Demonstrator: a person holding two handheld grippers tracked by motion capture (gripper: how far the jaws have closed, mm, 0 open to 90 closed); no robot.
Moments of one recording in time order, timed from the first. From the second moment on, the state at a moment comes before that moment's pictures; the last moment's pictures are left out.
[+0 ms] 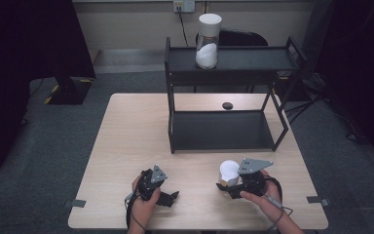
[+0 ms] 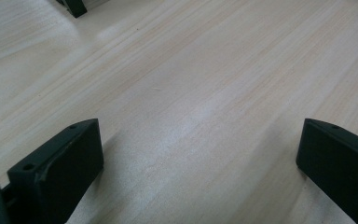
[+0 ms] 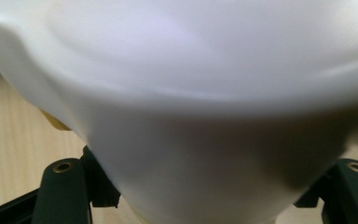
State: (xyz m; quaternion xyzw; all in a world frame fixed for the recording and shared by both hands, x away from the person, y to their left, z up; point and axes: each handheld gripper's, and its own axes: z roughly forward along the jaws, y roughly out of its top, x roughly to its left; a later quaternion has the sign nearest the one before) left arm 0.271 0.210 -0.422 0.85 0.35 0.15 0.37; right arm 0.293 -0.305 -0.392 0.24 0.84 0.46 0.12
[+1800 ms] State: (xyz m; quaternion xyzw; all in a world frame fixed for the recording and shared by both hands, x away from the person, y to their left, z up) left arm 0.271 0.209 -0.422 0.85 0.35 0.15 0.37; right arm 0.368 -0.329 -0.276 0.34 0.79 0.47 0.20
